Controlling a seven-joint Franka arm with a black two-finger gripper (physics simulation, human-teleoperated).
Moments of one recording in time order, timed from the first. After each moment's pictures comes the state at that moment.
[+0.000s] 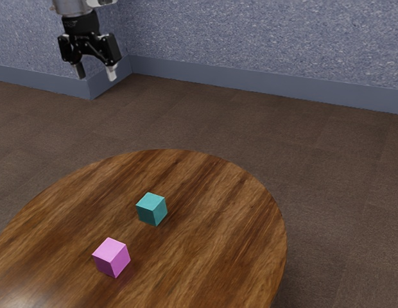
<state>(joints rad) 0.33 0.22 -0.28 -1.15 0.01 1.33 -0.03</state>
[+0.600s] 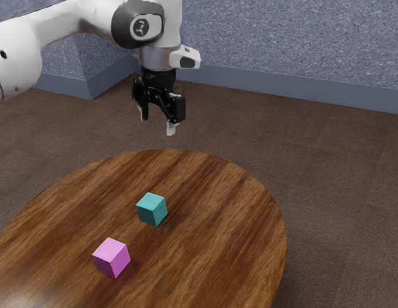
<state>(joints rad) 0.17 0.30 -0.48 -1.23 0.21 1.37 -0.05</state>
